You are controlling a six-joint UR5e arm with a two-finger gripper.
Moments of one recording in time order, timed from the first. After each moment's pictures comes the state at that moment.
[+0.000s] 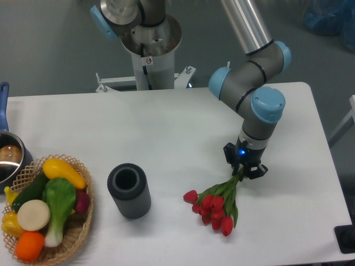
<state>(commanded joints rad) 2.70 -2.08 -1.74 -0.78 1.38 1.44</state>
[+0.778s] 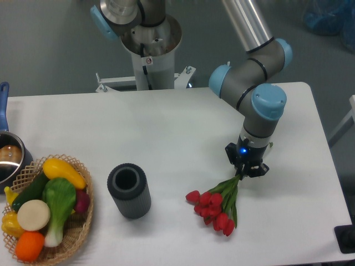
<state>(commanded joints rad) 2.69 -2.01 -1.69 -0.78 1.33 1.41</state>
